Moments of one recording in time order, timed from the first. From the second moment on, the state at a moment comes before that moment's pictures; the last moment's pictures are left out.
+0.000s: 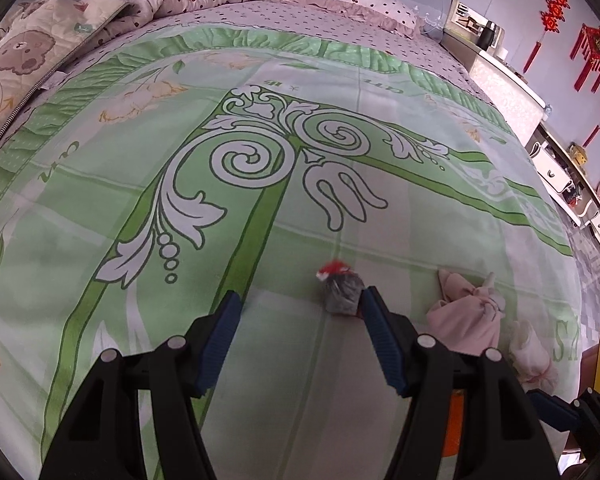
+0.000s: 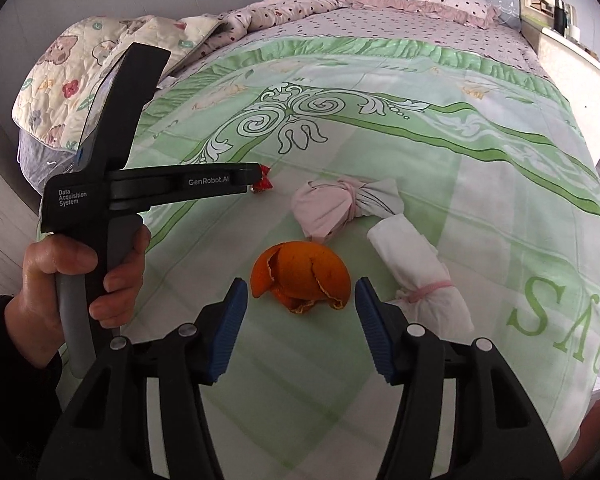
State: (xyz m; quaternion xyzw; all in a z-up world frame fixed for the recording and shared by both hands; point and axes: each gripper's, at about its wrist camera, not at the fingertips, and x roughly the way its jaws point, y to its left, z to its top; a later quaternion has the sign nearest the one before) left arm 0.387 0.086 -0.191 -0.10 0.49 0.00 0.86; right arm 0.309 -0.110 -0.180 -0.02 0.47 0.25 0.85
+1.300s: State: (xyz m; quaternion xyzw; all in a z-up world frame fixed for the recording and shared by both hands) left arm 0.416 0.088 -0.165 -0.06 0.43 0.00 0.90; right arm 0.327 -0.106 -0.192 0.01 0.47 0.28 0.84
